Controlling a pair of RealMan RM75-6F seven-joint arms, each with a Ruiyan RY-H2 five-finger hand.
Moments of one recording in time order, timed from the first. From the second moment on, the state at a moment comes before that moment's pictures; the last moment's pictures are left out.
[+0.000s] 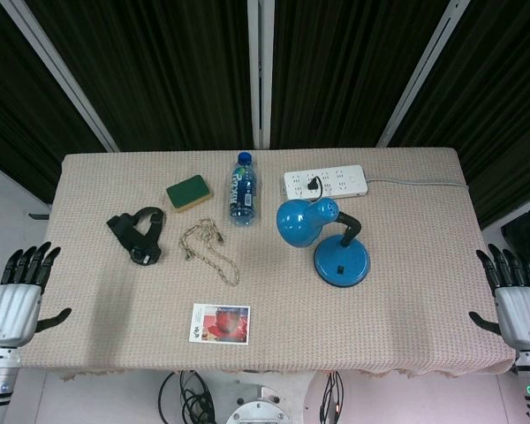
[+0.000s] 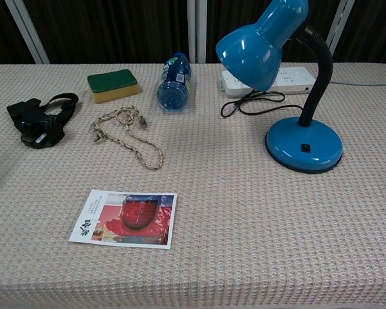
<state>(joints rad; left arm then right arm) -0.11 -1.12 -0.05 -1.68 1.51 1.49 0.17 0.07 -1.08 0.05 -1.61 -1.48 1.46 -0.15</state>
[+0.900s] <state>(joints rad) -0.12 -1.11 -0.03 -1.71 1.52 1.46 0.19 0.08 -1.08 0.04 -1.63 -1.54 1.47 -0.14</state>
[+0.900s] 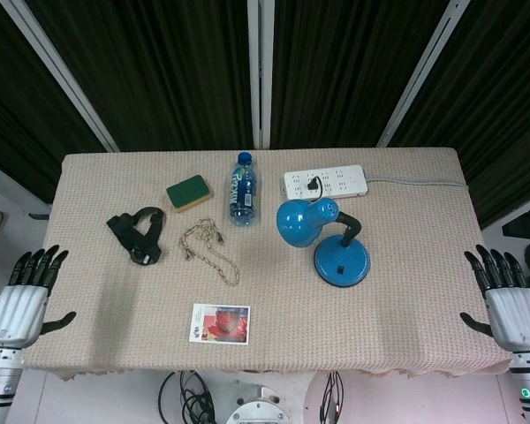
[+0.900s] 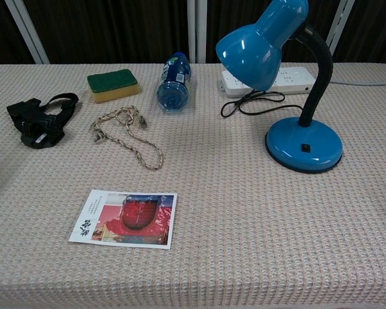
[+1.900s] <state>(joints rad) -0.12 -1.12 -0.02 -1.68 1.52 1.46 0.18 0.26 -1.23 0.02 -1.66 -1.52 1.15 -0.22</state>
